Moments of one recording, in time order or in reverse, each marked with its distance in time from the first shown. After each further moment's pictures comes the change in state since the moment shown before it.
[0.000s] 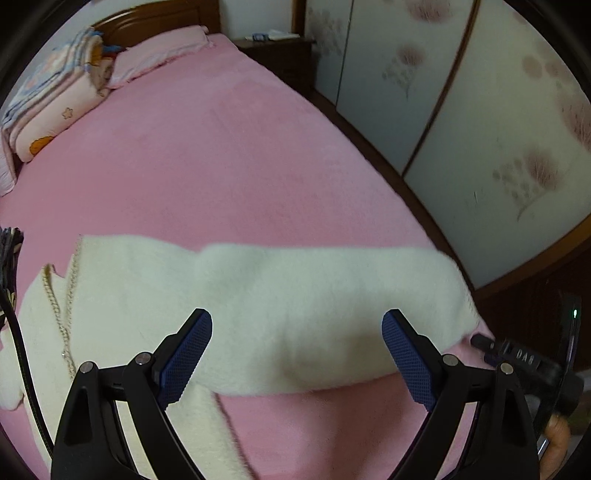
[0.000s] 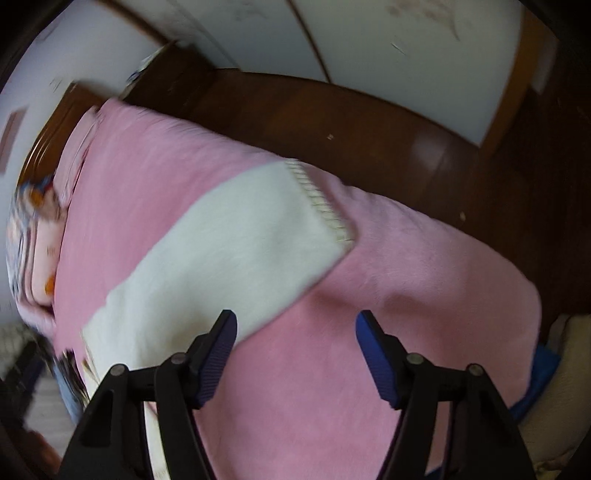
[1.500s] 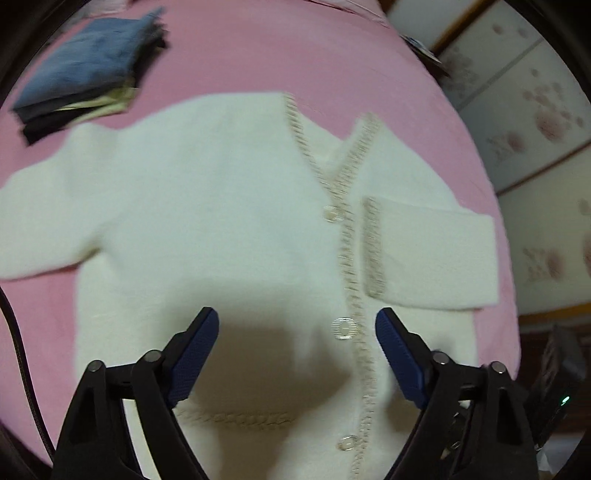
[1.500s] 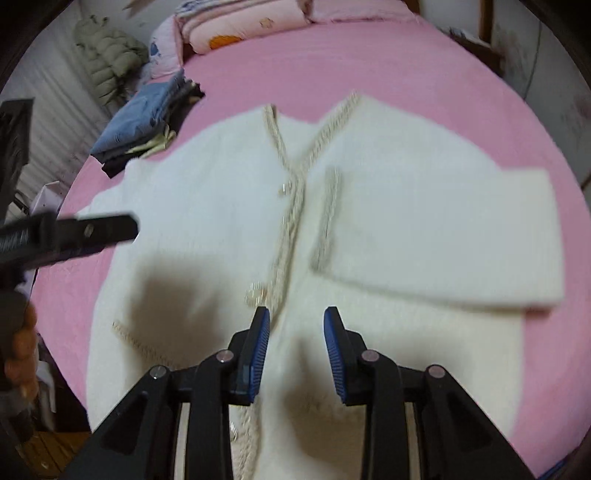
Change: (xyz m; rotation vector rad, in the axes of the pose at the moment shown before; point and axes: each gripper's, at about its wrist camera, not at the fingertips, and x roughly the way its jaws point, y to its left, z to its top) left arm -0.078 0.452 -0.210 -0.458 0.104 -0.157; right arm 0.050 0.365 -0.391 -1.004 0.123 0.058
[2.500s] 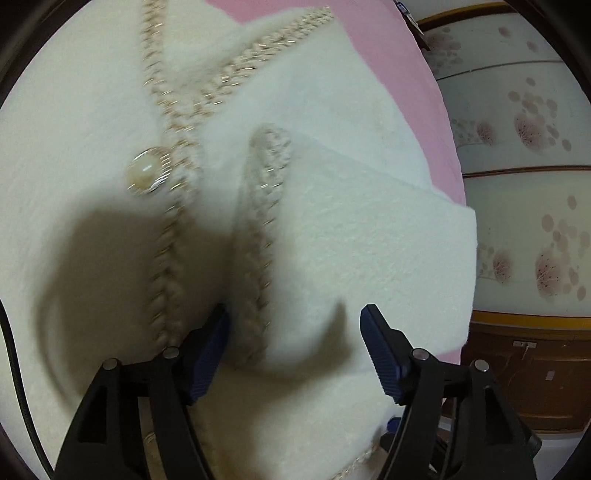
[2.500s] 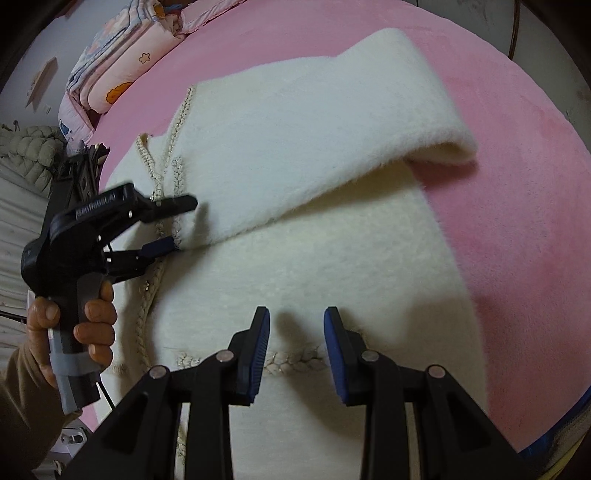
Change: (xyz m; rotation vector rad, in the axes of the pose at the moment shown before) left arm 0.162 -0.079 0.029 -0.102 0.203 -0.267; right arm -0.002 -0.124 -0.054 0.402 0.008 0.002
